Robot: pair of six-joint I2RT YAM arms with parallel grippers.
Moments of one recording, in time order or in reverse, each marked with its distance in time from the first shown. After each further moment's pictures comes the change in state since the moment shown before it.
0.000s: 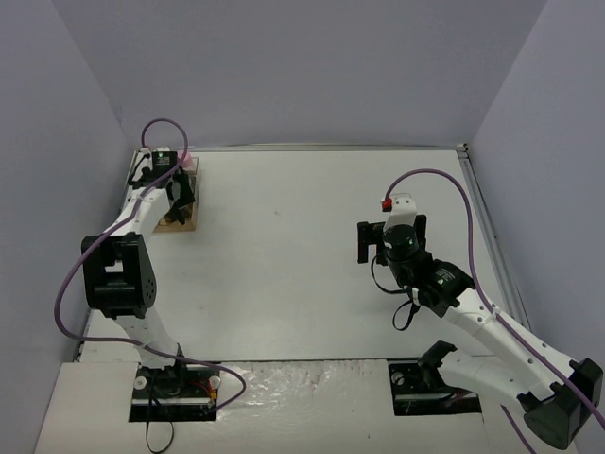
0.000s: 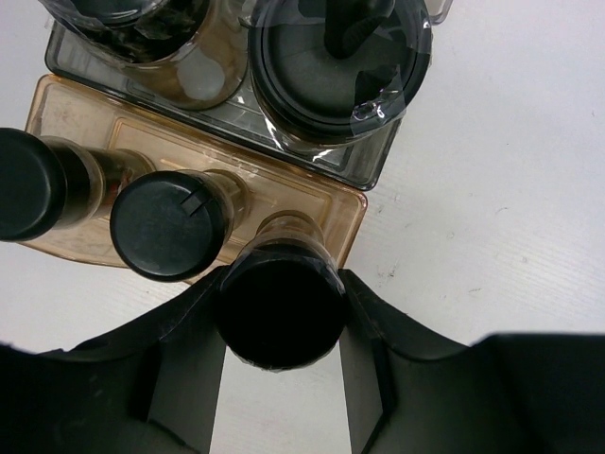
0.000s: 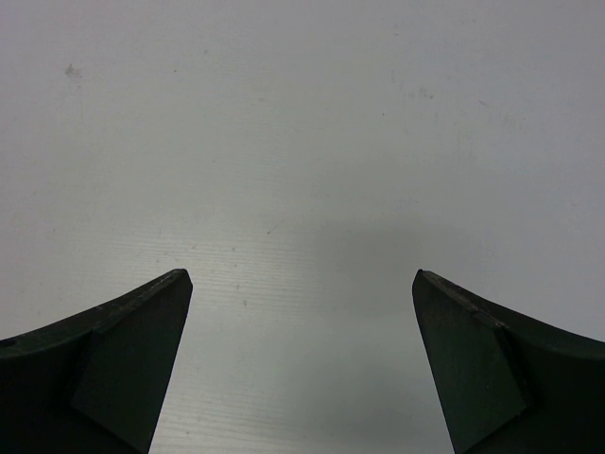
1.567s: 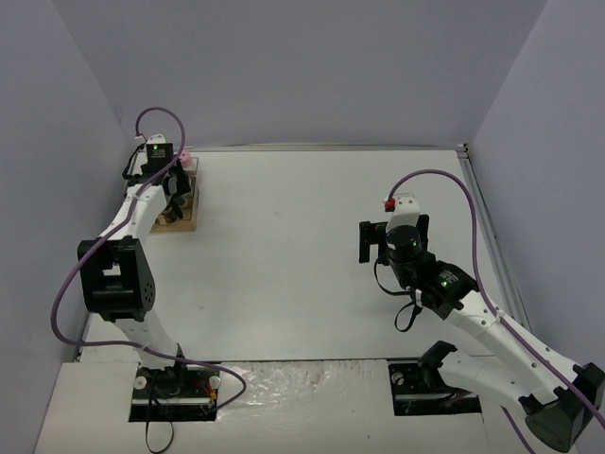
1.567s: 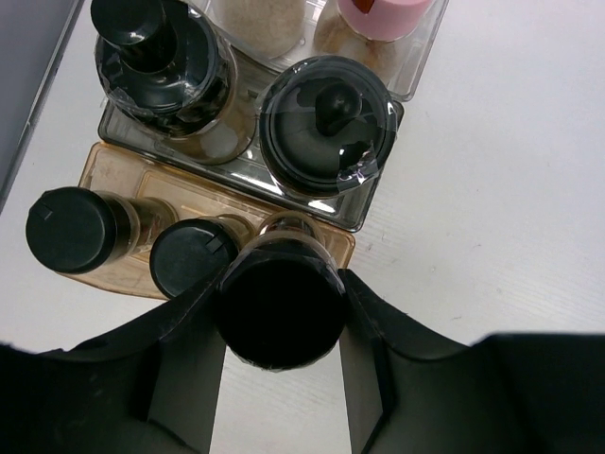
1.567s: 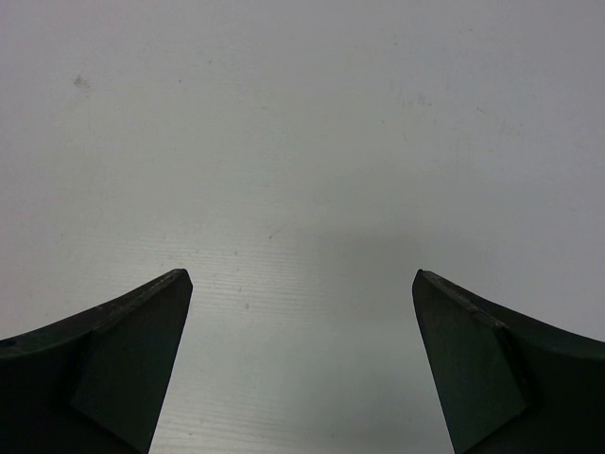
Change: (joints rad) left arm -0.001 -0.022 0.048 0.027 -0.025 0.033; right arm 0.000 -0.025 0.002 -0.001 0.000 -0.002
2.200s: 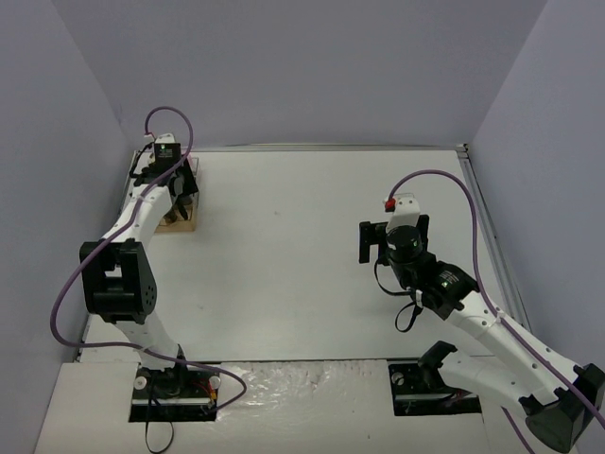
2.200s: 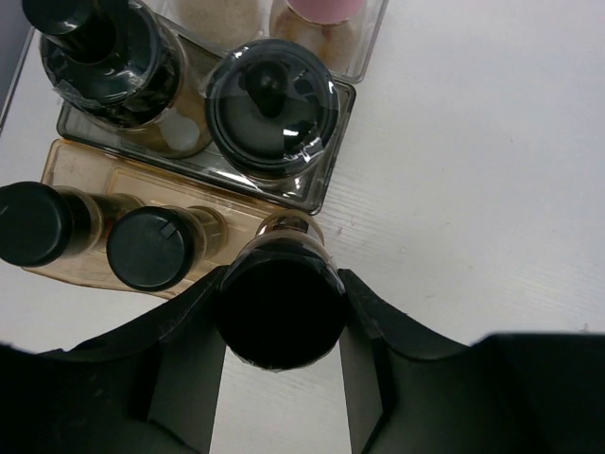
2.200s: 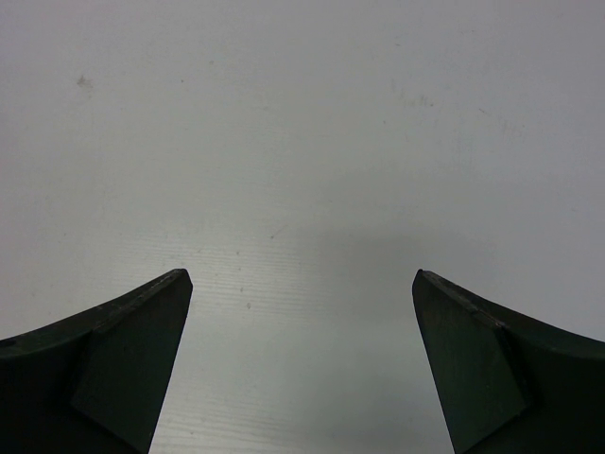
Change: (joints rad) left arm -0.045 -0.016 0.000 -0.011 0.009 0.005; right arm 0.000 -0.002 0.002 0.000 -0.005 0.000
